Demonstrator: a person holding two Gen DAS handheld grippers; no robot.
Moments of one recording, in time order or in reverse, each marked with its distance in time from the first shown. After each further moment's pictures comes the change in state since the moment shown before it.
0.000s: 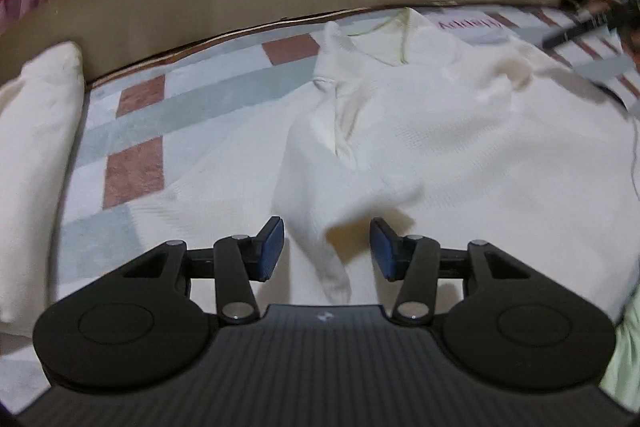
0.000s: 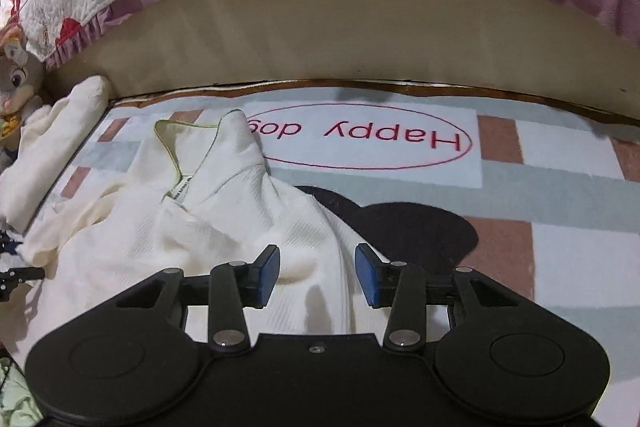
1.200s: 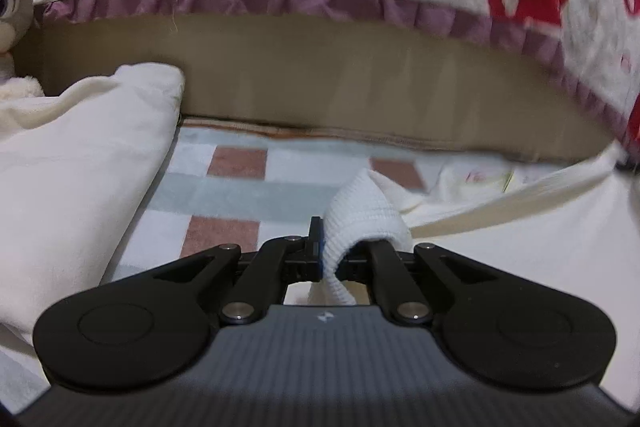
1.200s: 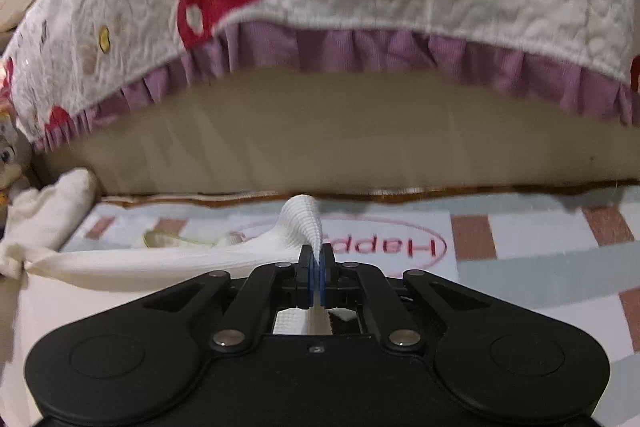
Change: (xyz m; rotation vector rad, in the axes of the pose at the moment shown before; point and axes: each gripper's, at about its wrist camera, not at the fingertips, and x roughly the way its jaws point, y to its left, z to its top) left arm -0.004 0.074 0.021 -0.274 -0.250 0.117; right arm -0.035 -0.005 0.029 0.056 -0.316 -0.054
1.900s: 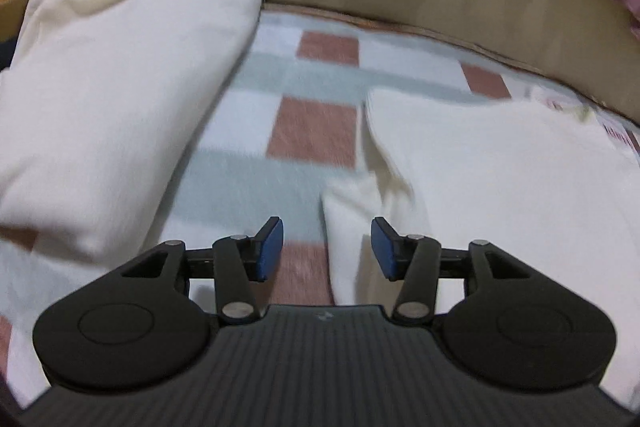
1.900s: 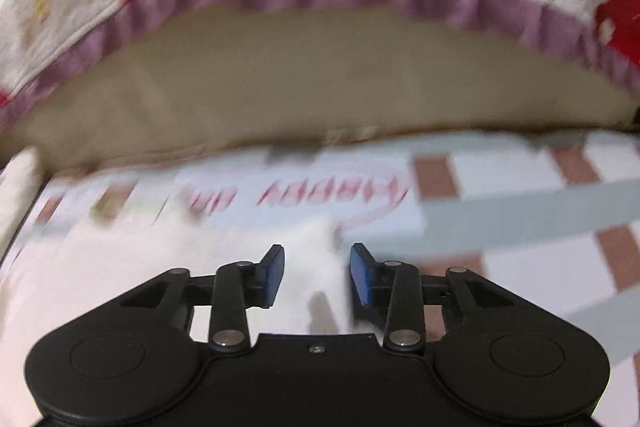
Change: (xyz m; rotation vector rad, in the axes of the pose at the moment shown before) left arm -0.001 0.050 -0.016 -0.136 0.318 0.120; right arm 0.005 0.010 -0.027 0.059 0.191 -0.126
